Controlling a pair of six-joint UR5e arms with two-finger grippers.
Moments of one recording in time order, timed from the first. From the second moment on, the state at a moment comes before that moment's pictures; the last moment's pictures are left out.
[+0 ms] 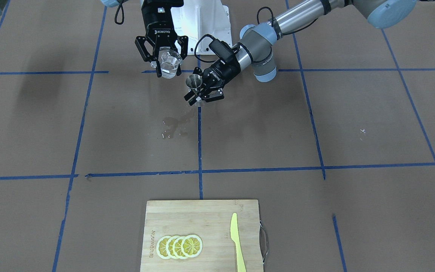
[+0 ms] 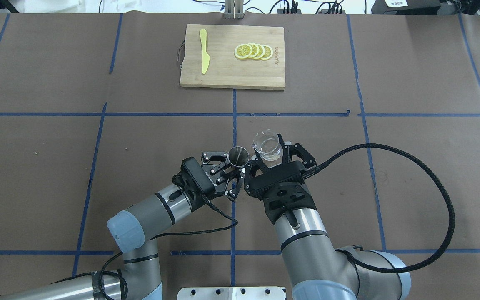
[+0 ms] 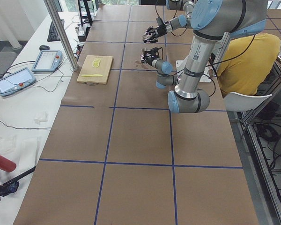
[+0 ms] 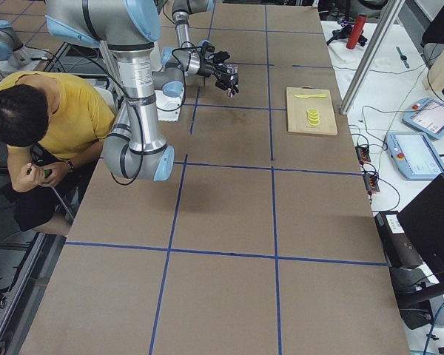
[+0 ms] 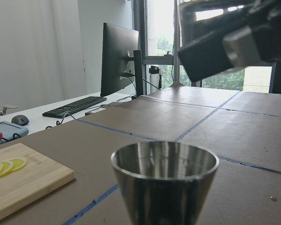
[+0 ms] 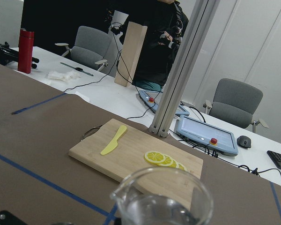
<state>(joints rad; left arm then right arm) -0.24 -2.19 -1.26 -3.25 -1.17 -0.26 0.07 -1.17 2.02 -1.20 0.50 0.76</state>
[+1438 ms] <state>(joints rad) -0.22 -2.20 -1.24 -3.29 -1.17 -0.26 0.07 -1.13 2.03 -1.43 0.50 0.74</state>
